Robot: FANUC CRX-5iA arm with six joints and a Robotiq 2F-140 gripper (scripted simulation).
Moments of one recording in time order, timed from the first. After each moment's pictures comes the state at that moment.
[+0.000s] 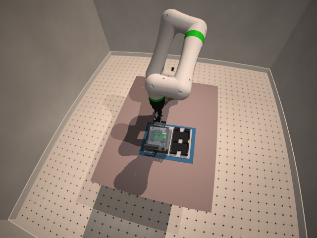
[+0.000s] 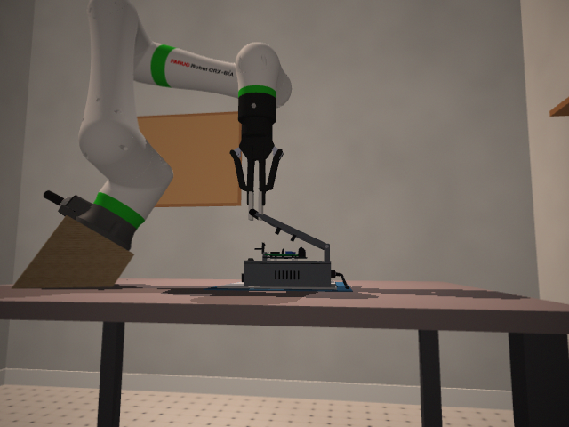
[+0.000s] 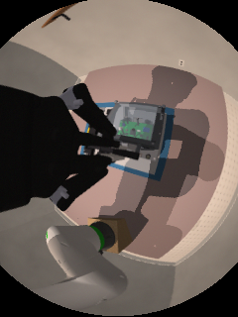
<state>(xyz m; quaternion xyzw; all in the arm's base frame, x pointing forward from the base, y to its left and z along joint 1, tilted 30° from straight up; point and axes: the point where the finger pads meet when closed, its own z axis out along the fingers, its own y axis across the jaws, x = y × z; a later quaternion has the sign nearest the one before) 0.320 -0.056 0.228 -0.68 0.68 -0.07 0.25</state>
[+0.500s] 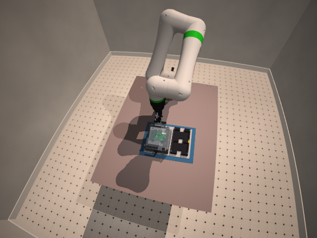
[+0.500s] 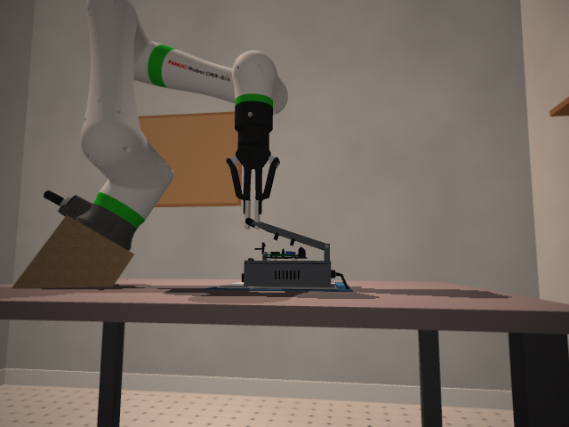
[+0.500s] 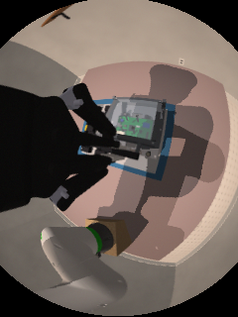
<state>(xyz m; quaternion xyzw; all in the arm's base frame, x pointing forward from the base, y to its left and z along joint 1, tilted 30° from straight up) 0.322 -0.050 0.206 -0.68 0.68 -0.07 0.25</state>
